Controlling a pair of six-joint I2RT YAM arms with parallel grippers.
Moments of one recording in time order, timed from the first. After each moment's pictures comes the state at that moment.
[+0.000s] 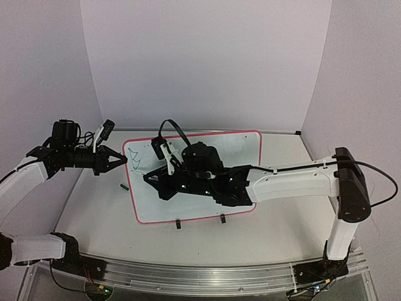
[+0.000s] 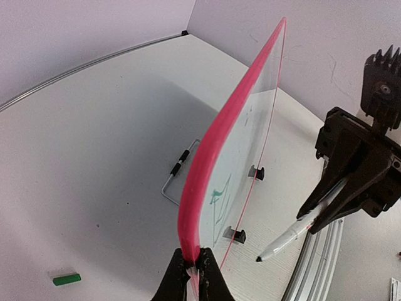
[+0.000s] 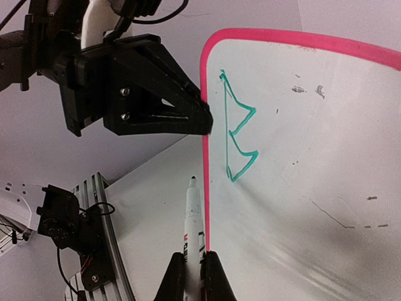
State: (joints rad) left arm -0.20 1.02 0.85 -0.44 0.83 0.19; right arm 1.20 1.90 1.42 0.21 0.00 0.34
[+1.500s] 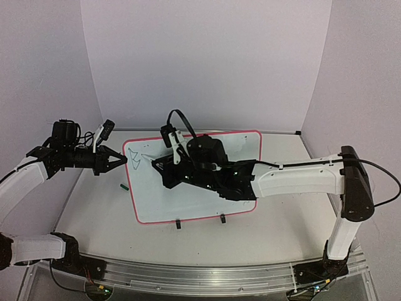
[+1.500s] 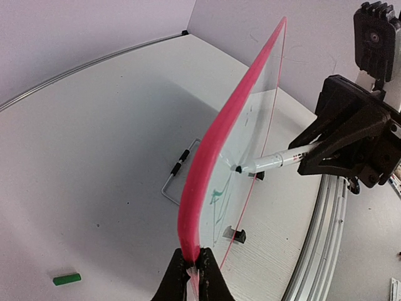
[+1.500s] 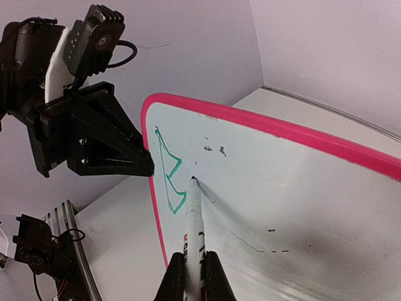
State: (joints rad) left arm -0.20 1.01 0.85 -0.44 0.83 0.19; right arm 1.18 1.87 1.43 0.20 0.16 0.31
